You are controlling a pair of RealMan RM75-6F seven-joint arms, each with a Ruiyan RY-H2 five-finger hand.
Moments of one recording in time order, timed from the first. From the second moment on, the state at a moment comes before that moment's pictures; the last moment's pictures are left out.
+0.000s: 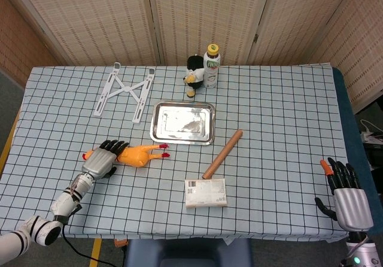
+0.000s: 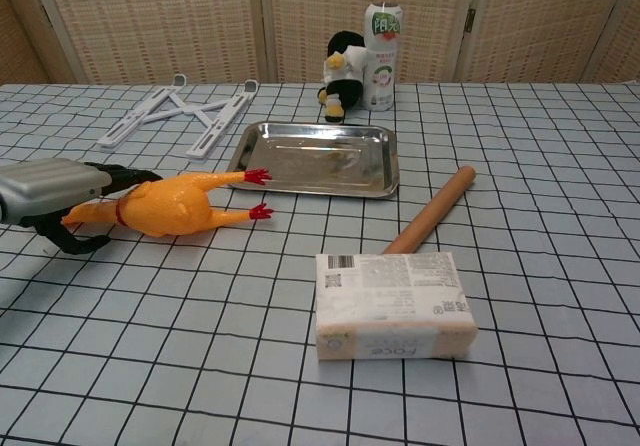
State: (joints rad) left arm -0.61 -1.50 -0.12 -1.16 1.45 0.80 0.12; right arm -0.01 -1.26 0.03 -1.52 -1.58 1.56 -0.10
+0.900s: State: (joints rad) left arm -0.59 -1.58 -0.05 -1.07 1.63 1.22 -0.09; right arm 0.08 -1.19 0.00 -1.70 -1.68 1.46 -0.06
